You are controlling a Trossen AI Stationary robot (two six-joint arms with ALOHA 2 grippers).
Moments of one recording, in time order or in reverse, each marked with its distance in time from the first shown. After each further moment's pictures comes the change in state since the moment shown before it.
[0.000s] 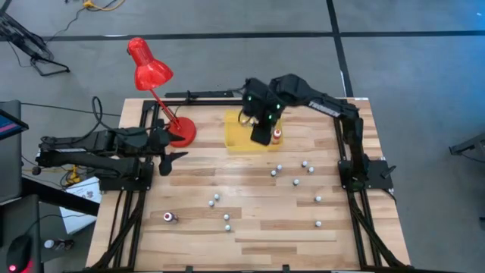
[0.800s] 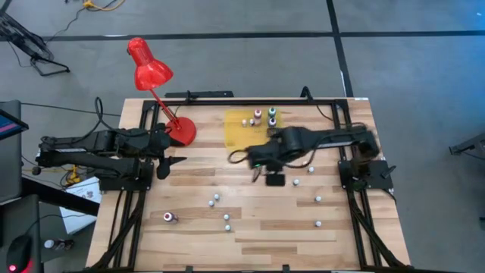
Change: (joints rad) left arm 0.000 0.000 0.000 -0.058 0.081 -0.060; right arm 0.366 -0.167 -0.364 0.001 0.441 0.130
